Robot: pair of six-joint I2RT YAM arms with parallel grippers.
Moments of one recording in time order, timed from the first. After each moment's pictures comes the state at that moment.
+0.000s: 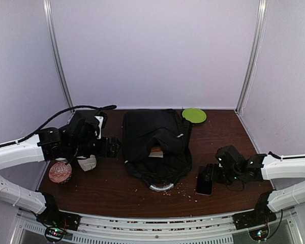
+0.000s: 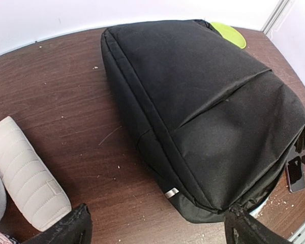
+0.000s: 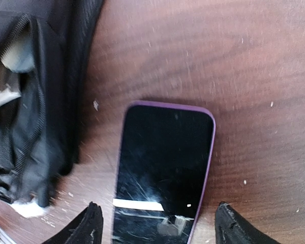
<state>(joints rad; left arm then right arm) -0.91 1.14 0.92 -0.48 -0.36 -0.51 0.81 1.11 0.47 -0.32 0.20 0.95</state>
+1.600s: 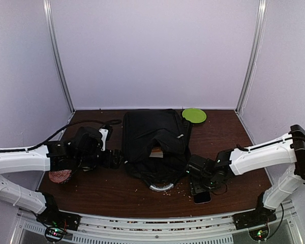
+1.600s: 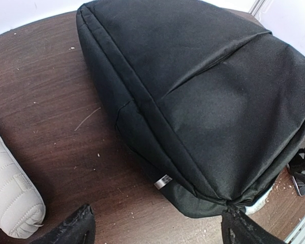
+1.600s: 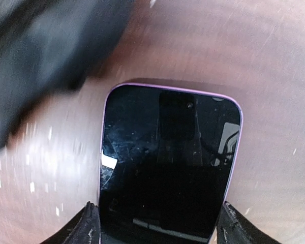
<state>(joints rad) -0.91 1.16 0.72 -0.26 -0.26 -0.49 1.06 1.53 0.80 -0.65 0.26 0.86</state>
